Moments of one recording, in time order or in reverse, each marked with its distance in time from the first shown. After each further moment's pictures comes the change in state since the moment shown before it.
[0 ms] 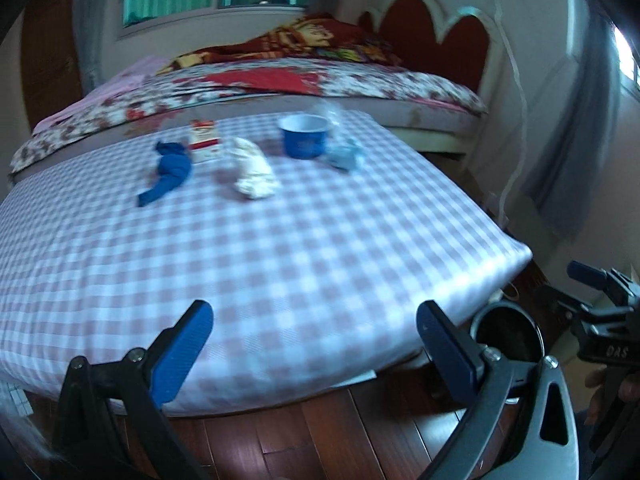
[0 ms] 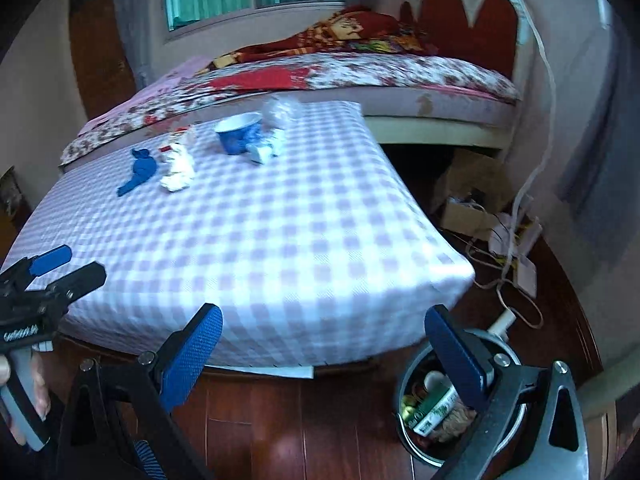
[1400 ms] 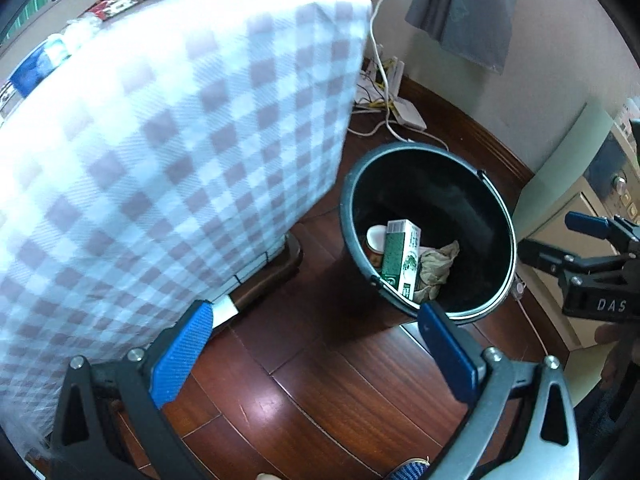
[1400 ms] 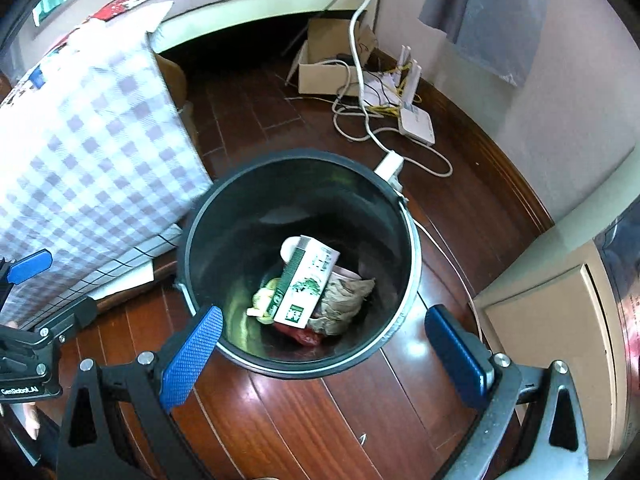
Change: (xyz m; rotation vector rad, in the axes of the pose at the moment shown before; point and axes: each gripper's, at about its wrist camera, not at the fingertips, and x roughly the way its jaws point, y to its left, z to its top) left arm 0.113 -0.218 -0.119 0.367 0.329 -0.222; right arm 0.034 -0.194 -0.170 0.285 0.312 -0.292
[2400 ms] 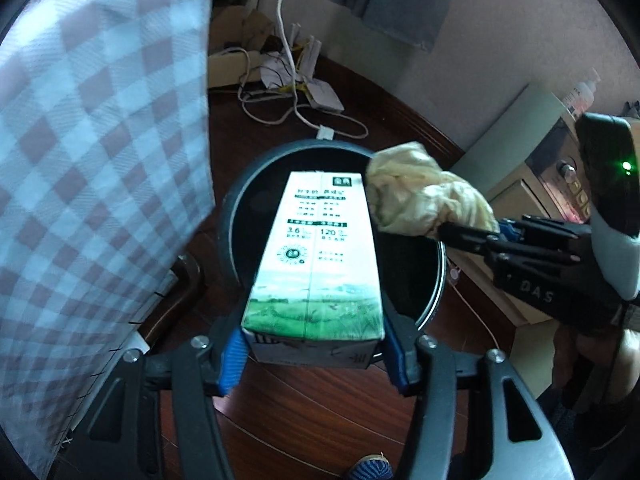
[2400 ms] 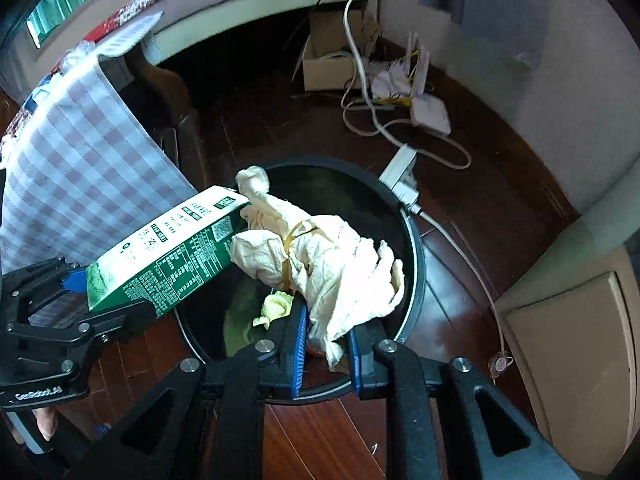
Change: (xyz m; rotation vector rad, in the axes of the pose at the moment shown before) left arm 0.042 -0.064 0.045 0.109 0.105 -0.279; right arm 0.037 -0.038 0.017 0.043 0.045 0.125
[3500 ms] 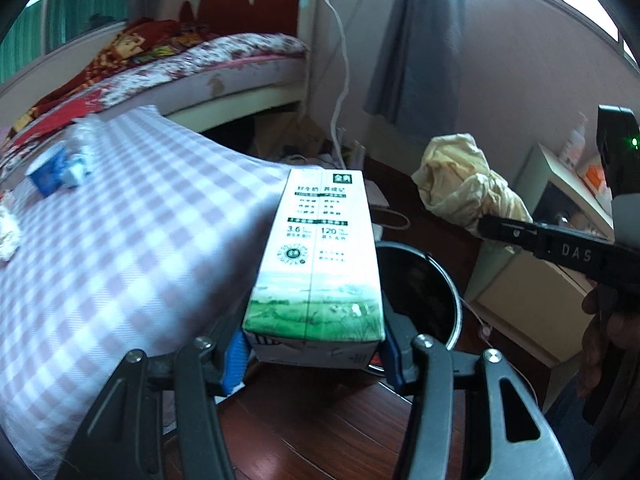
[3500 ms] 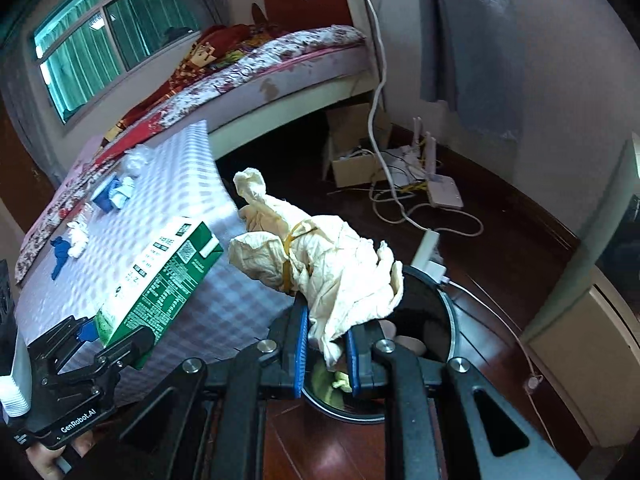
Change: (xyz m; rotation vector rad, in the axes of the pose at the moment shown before) left arm -0.130 0.016 -0.025 0.039 -0.356 0.198; right arm -0.123 0.053 0.007 0.124 -0.332 0.083
